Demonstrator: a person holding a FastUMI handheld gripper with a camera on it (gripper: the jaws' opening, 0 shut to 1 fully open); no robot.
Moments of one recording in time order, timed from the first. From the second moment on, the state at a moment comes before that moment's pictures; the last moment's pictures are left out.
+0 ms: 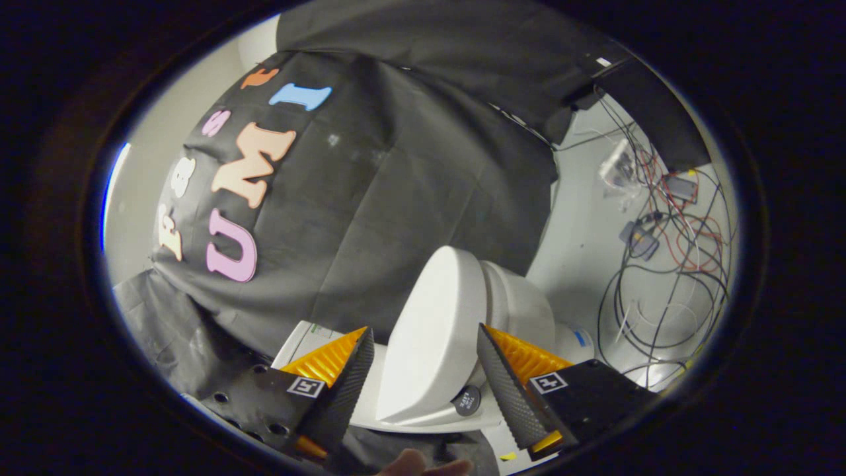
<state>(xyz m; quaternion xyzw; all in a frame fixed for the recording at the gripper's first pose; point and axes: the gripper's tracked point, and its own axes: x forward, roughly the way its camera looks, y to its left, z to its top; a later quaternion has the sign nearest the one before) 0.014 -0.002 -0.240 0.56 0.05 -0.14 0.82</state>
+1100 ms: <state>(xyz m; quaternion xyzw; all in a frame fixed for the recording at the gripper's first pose) 0.024 0.075 -0.341 0.60 0.26 -0.12 0.75</state>
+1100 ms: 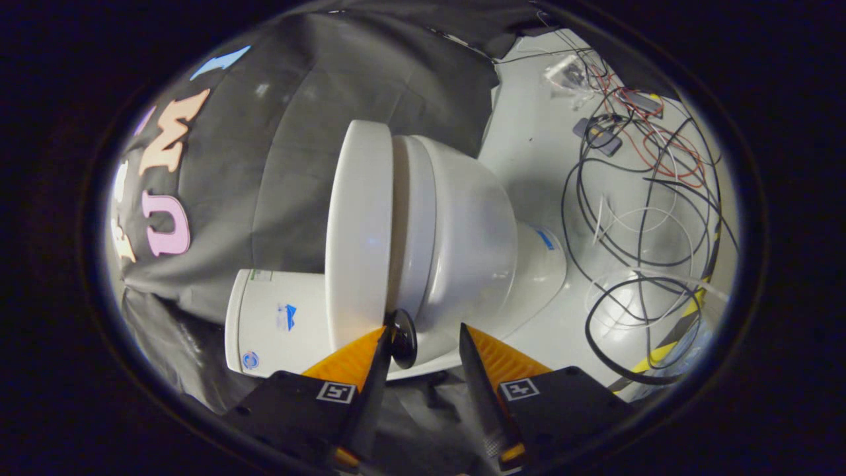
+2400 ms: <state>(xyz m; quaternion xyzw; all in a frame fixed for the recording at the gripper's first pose) 0.037 0.072 -0.280 0.54 0.25 -0.20 0.78</state>
